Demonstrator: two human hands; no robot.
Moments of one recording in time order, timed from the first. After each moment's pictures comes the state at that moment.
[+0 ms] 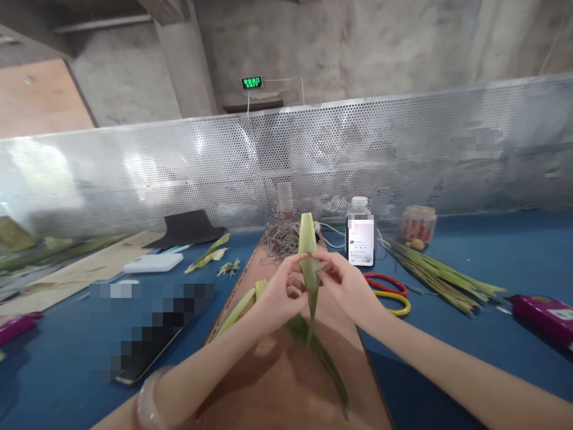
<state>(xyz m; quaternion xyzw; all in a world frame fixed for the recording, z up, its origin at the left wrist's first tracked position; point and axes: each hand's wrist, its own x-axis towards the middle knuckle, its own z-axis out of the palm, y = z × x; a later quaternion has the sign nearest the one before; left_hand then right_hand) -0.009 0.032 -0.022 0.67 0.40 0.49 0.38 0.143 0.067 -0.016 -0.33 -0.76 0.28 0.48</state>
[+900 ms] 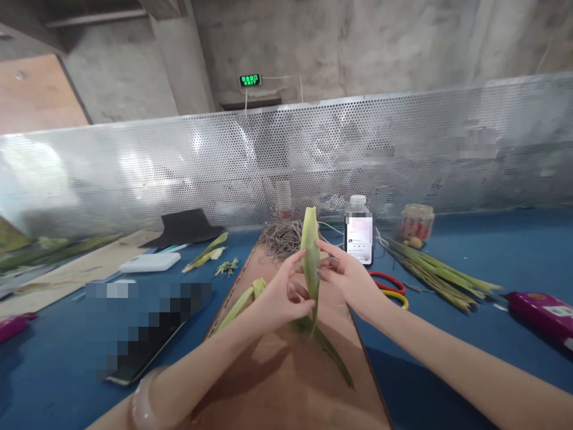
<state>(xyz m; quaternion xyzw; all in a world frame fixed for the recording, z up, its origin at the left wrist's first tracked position) -0.012 0.032 -0.025 0.68 0.36 0.46 0.43 0.144 0.072 -0.010 -0.31 -0.68 0.46 0.48</state>
